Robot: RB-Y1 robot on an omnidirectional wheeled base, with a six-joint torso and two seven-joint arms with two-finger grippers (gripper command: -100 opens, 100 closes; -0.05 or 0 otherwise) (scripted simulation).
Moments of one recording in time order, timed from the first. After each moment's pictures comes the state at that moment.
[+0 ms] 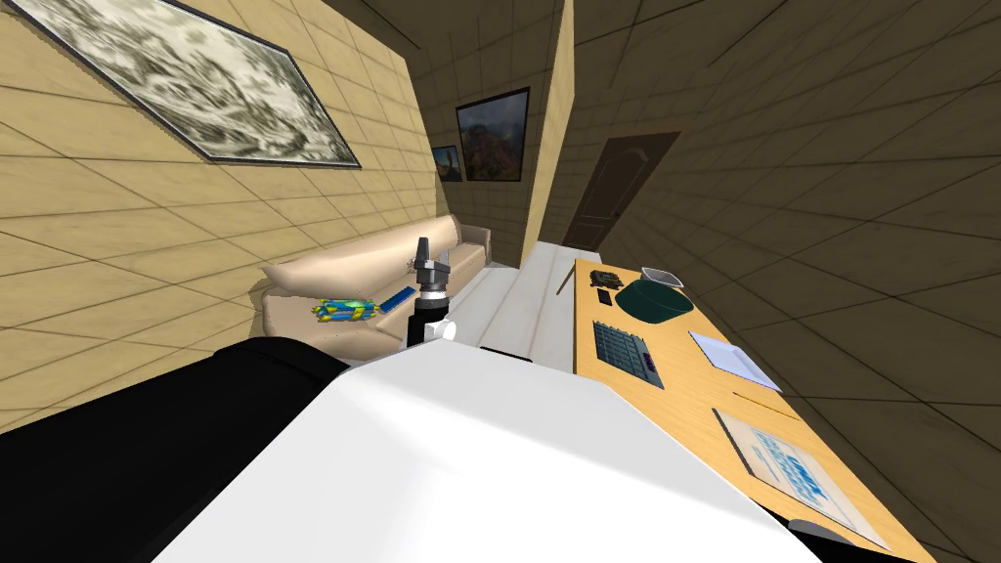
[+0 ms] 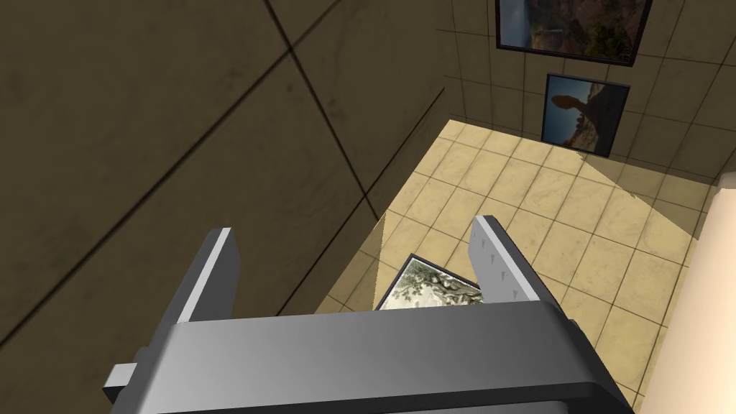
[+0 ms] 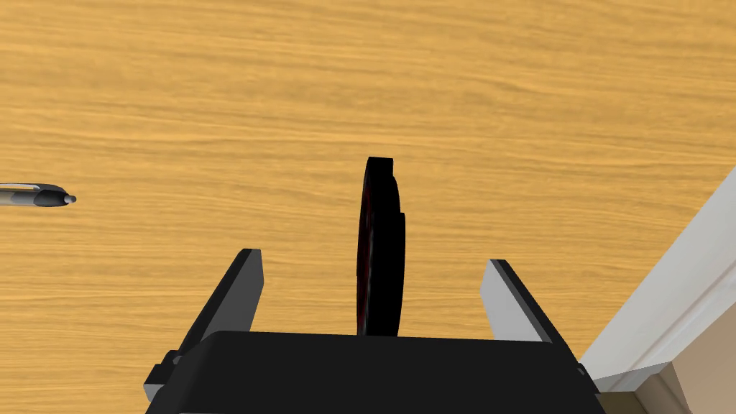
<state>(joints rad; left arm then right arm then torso) 0.50 -0.04 -0.05 -2.36 0.06 -0.43 -0.11 0.63 -1.06 0.18 -1.04 1.28 -0.66 -0.71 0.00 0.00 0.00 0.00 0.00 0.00</state>
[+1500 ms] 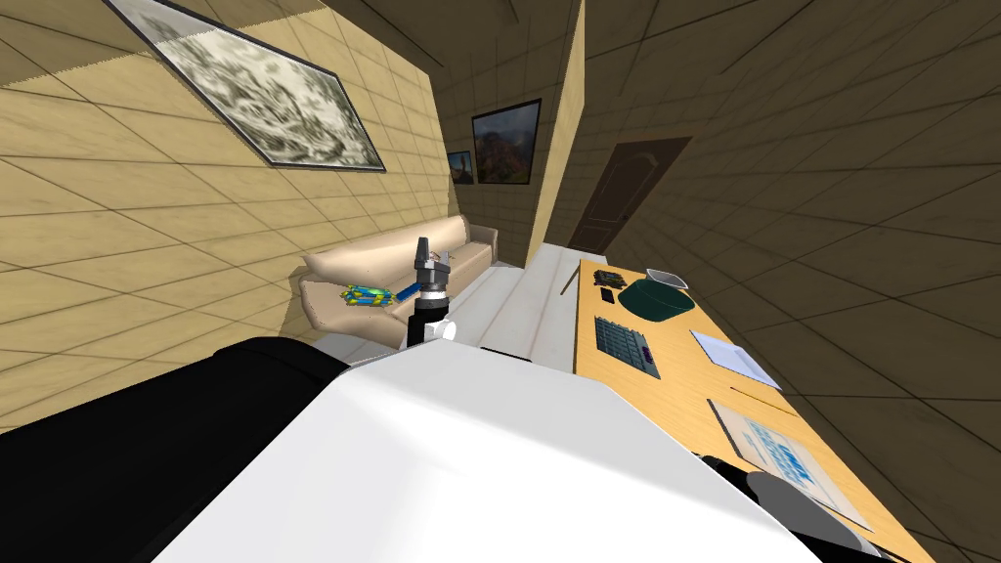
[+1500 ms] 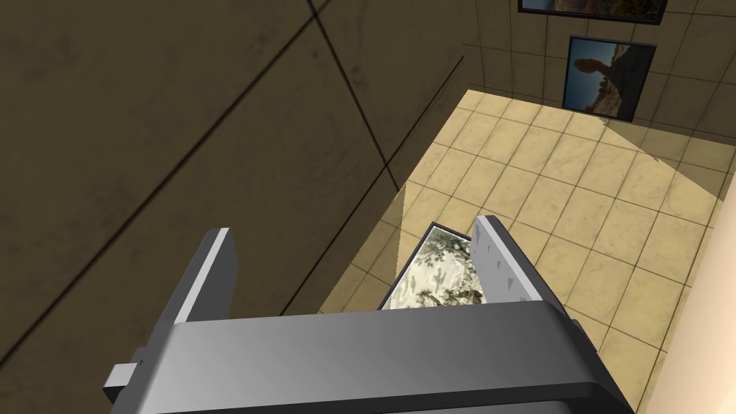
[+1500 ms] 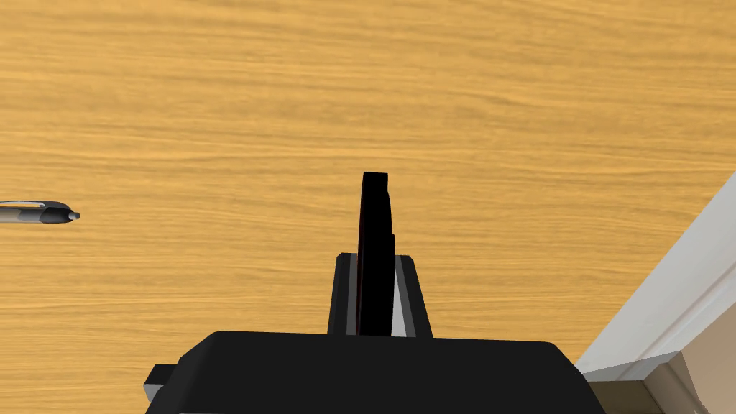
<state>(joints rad) 0.50 -0.04 -0.05 -2.36 0.06 -0.43 -0.11 0.52 -1.07 0.22 -1.05 1.41 -0.65 -0.95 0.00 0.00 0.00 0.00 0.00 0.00</state>
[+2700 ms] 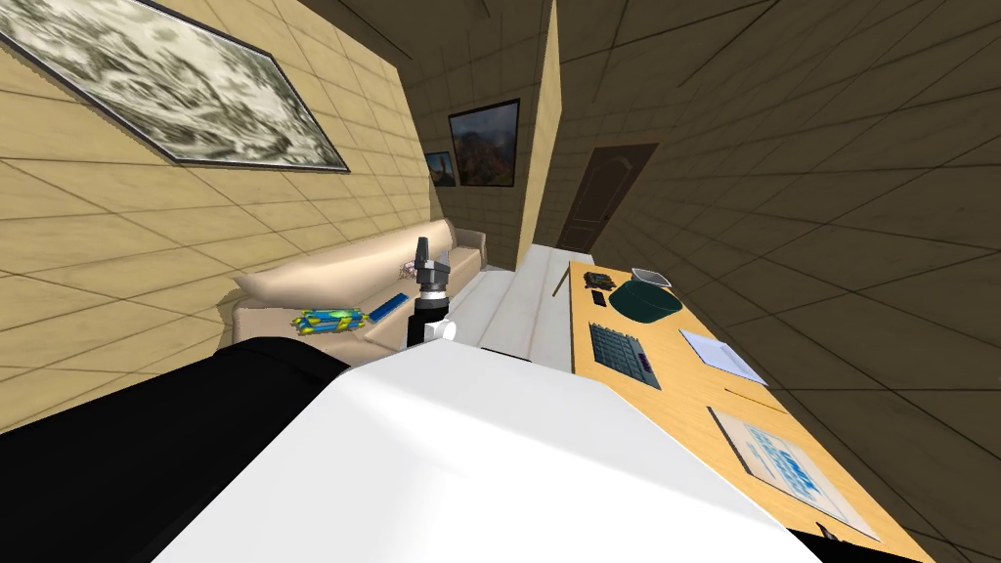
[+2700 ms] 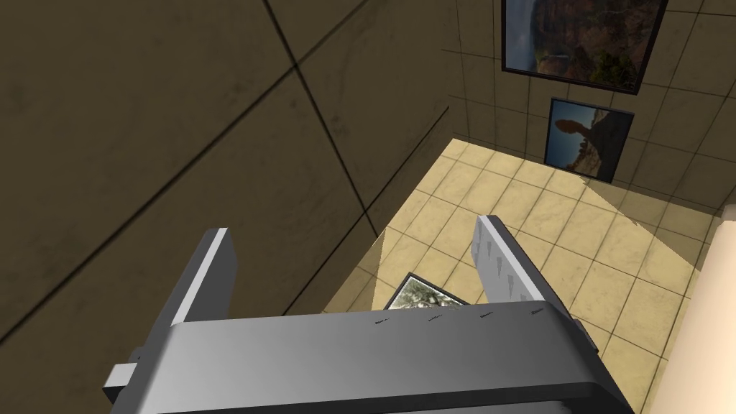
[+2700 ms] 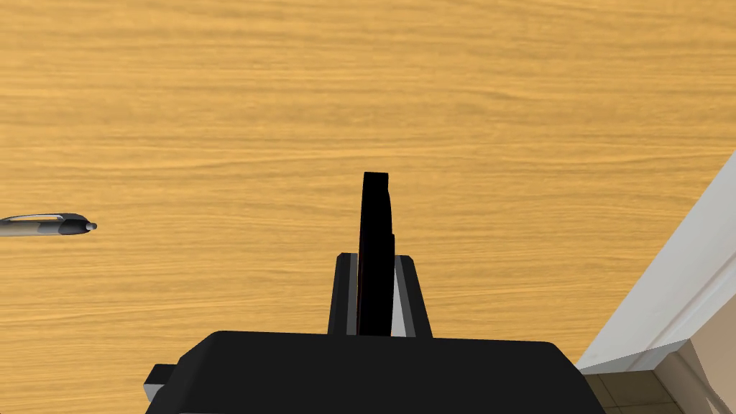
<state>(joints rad) 0.50 -0.04 -0.05 -2.36 0.06 -0.43 -0.11 0.68 -1.06 0.17 -1.03 1.21 -0.66 -0.65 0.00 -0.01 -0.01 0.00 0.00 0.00</state>
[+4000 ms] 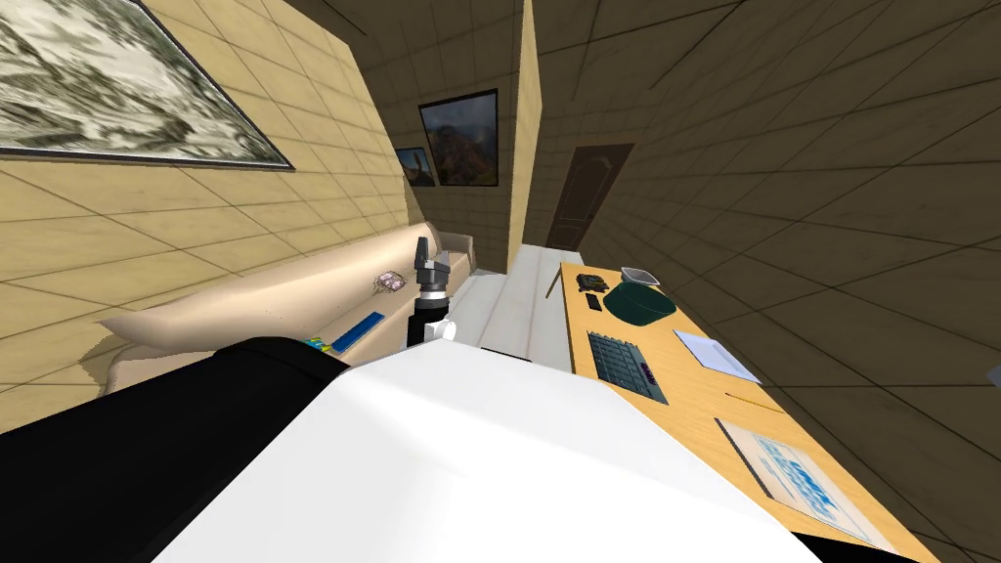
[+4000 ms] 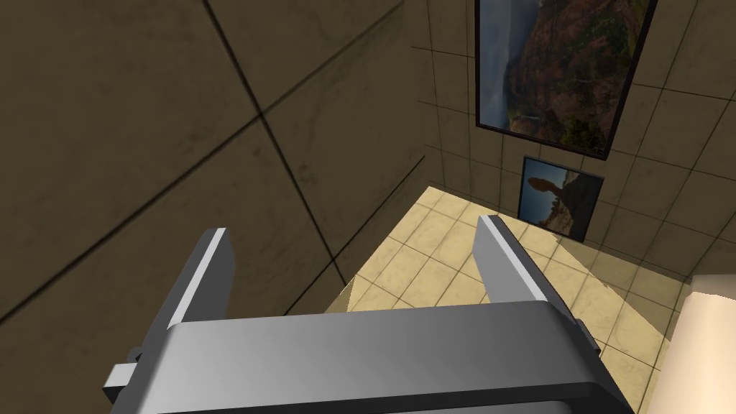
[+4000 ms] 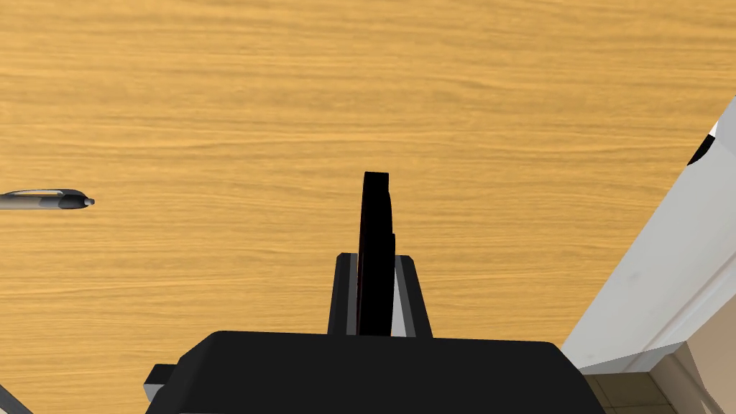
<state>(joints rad) 0.50 -0.04 -0.05 -2.36 0.06 -0.43 -0.11 0.85 -1.05 0.11 -0.99 0.99 -0.68 -0.26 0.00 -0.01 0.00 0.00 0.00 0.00</state>
